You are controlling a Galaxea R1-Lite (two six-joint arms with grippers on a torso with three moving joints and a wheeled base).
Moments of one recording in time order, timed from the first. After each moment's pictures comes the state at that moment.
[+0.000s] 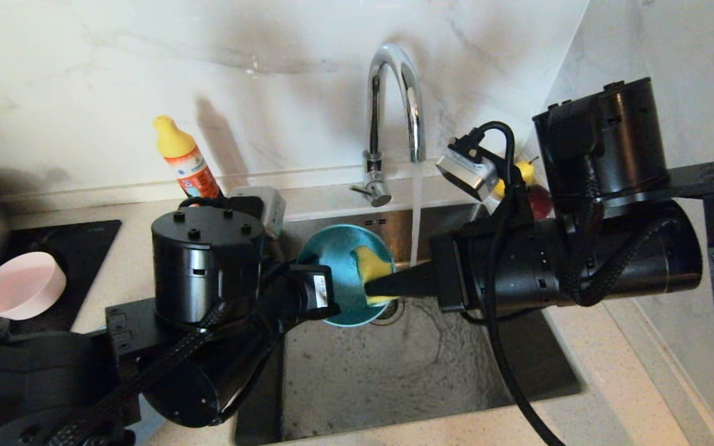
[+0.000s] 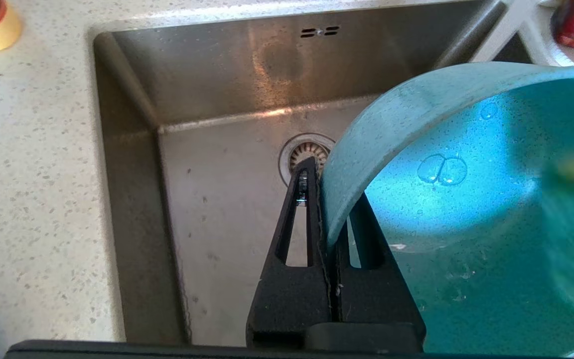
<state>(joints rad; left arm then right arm) -0.82 1.63 -0.80 -0.59 0.58 -0.24 0.75 1.66 -1.33 0.05 0.44 0.52</state>
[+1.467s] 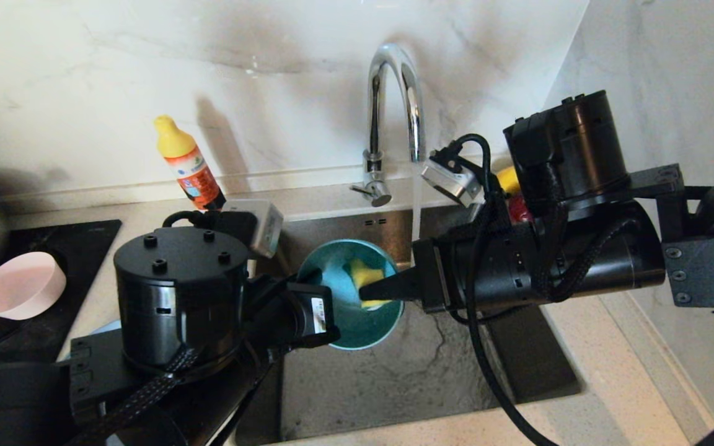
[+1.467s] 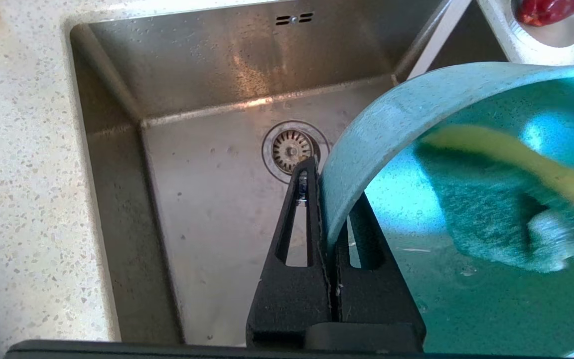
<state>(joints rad) -0.88 1.57 -0.73 -0.61 0.58 -0.23 0.75 1.70 -1.37 0.10 0.44 0.50</state>
